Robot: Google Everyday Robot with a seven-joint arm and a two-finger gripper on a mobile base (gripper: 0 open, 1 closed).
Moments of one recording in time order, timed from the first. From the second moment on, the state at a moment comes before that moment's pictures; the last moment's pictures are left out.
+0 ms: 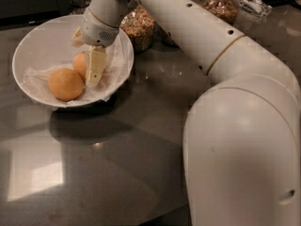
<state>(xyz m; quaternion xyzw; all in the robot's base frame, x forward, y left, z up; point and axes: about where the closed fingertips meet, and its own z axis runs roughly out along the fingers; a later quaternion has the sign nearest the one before) 0.615 0.176 0.895 -0.81 0.50 0.19 0.23</state>
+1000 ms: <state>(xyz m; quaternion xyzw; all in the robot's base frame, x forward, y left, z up) 0.623 0.150 0.888 -0.81 0.52 0.13 0.23</state>
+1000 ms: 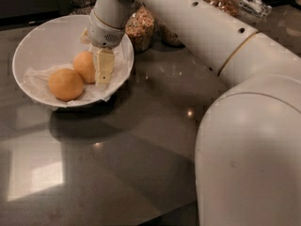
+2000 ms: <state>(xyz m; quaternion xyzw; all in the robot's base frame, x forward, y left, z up) 0.637 0.166 0.875 -0.82 0.51 0.12 0.23</state>
